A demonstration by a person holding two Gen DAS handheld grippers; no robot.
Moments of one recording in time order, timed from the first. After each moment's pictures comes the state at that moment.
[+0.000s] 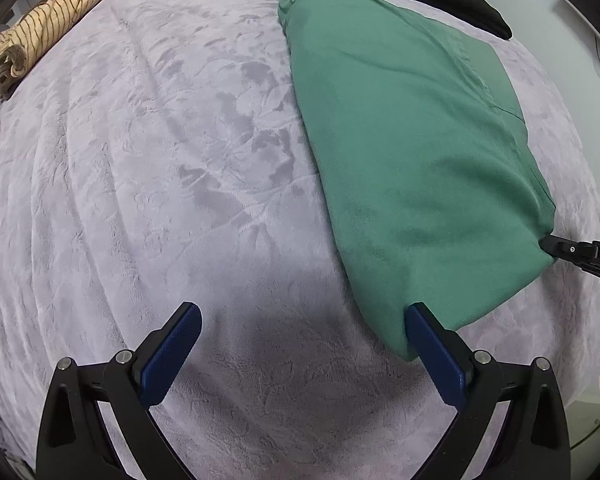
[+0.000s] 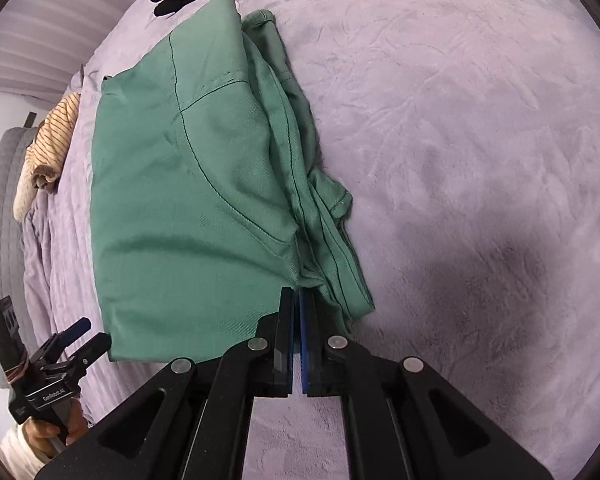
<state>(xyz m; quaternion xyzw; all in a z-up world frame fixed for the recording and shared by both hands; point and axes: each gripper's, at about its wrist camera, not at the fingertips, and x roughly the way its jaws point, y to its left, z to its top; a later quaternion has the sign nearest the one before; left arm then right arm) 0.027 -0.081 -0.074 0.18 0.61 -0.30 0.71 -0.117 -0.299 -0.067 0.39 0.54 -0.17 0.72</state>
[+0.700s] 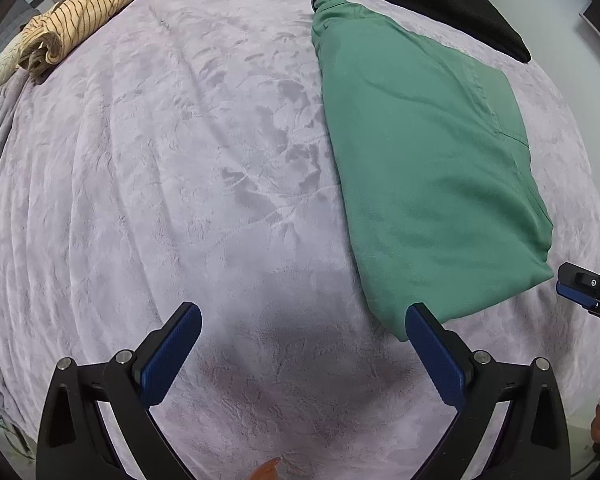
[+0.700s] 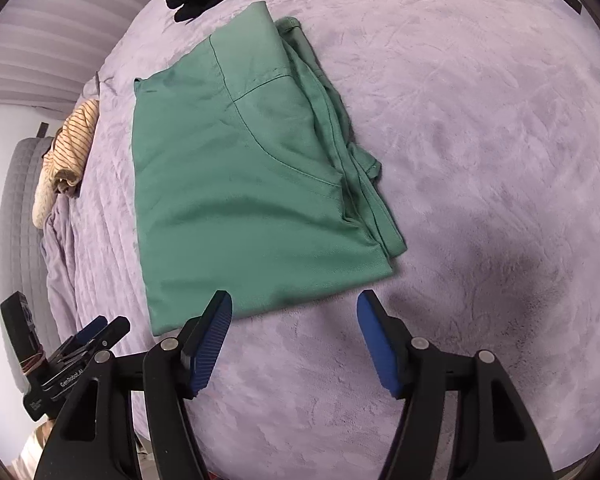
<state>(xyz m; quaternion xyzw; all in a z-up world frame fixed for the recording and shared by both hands) 0.019 -0.073 -0.045 0.17 0.61 -0.25 0.73 -0.123 -0.269 -0.038 0.42 0.53 -0.16 0.72</state>
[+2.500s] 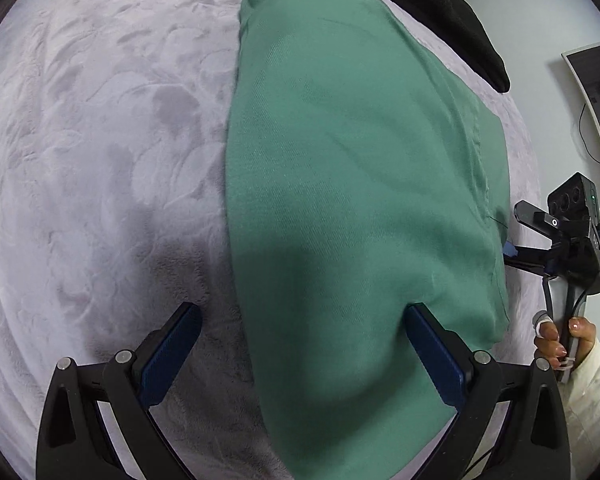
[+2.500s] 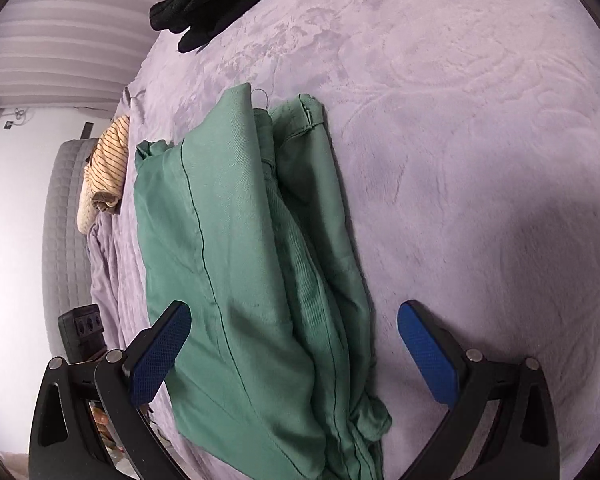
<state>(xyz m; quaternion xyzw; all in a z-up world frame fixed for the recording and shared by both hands) 0.108 -0.155 -0.121 0.04 0.68 -0.36 0.63 -0.018 -0.399 -0.092 0.47 0.50 -0.04 0.73</state>
